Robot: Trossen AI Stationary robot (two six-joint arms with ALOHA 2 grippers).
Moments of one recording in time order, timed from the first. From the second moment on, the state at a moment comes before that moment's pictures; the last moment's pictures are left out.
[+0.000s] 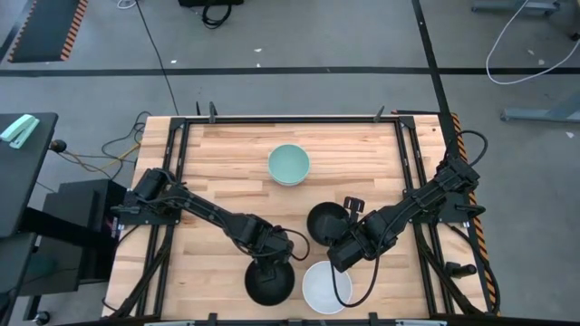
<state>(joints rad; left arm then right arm) -0.41 1.95 1.48 -0.87 0.08 -0.64 0.56 1.76 1.61 -1.31 0.44 0.76</state>
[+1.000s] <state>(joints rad) -0.44 1.94 1.65 -0.87 0.11 -0.61 0.56 1.76 1.61 -1.31 0.44 0.76</state>
